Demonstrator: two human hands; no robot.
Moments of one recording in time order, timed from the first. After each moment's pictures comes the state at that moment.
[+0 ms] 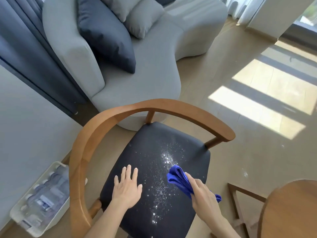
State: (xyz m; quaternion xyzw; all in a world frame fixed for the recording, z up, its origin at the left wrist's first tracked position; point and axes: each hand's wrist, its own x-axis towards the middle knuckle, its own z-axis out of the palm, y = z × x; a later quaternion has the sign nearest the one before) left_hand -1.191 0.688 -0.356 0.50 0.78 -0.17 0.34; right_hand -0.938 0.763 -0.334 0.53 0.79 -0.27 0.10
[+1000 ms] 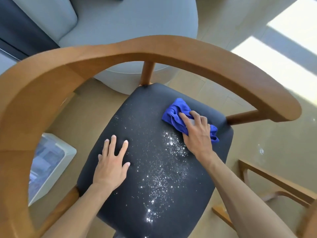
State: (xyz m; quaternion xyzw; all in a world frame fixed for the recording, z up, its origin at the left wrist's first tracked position) left_hand -1.215 0.705 -0.488 0.48 0.81 -0.13 0.31; right_hand -1.005 0.896 -0.516 0.48 0.86 -0.14 -0.07
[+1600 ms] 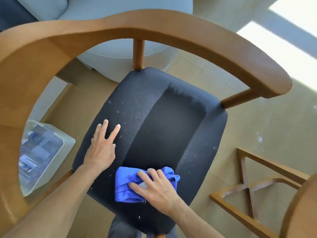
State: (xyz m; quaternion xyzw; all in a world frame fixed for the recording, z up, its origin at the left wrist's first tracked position) left_hand -1.217 0.699 -0.492 0.47 0.83 -0.06 0.30; right_hand -0.979 0.696 -0.509 0.19 0.96 -0.19 -0.02
